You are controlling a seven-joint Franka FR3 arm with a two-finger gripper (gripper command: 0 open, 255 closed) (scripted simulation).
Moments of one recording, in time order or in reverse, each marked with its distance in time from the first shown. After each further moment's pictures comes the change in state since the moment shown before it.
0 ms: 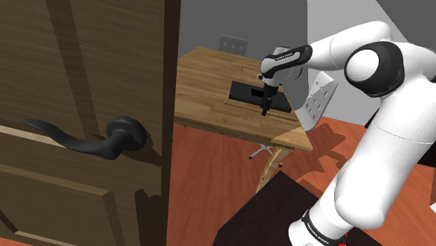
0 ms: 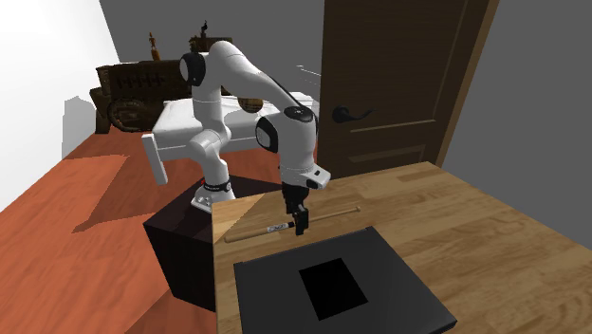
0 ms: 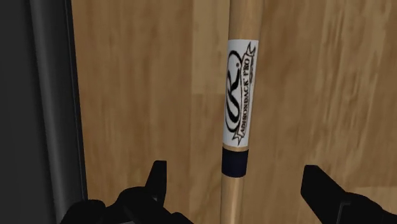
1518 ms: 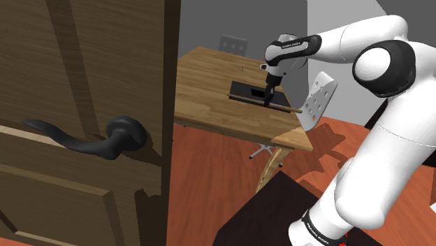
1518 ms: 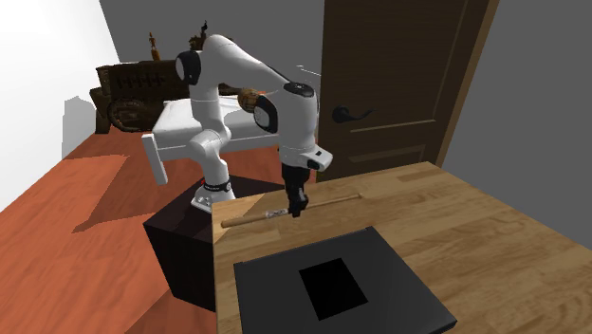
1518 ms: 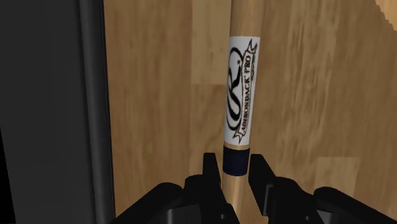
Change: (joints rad) arm 0.007 -0.049 -0.003 0.090 -0.033 -0.129 0.024
